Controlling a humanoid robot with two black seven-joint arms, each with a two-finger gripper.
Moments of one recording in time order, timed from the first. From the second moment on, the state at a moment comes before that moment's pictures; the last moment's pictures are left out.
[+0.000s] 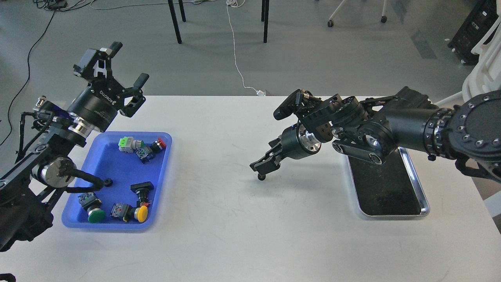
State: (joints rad) left arm -0.50 0.46 -0.99 -0.97 0.48 -0.49 -0.45; right arm 1.44 0.00 -0.74 0.76 -1.14 0.16 0.49
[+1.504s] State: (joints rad) left arm -0.45 0.48 -1.02 -0.99 0.48 -0.49 -0.45; right arm 1.24 0.00 -0.79 0.70 -1.15 -0.13 0.49
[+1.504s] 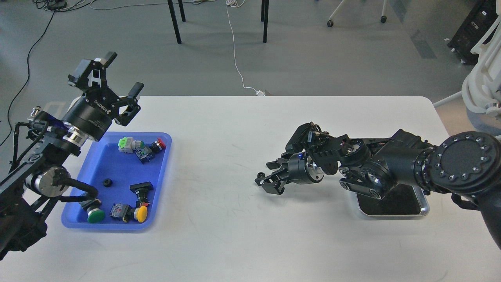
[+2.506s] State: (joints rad) left arm -0.45 0.49 -1.02 -0.99 0.48 -0.49 -0.45; right arm 1.25 0.00 -0.79 0.70 -1.15 -0.14 0.49
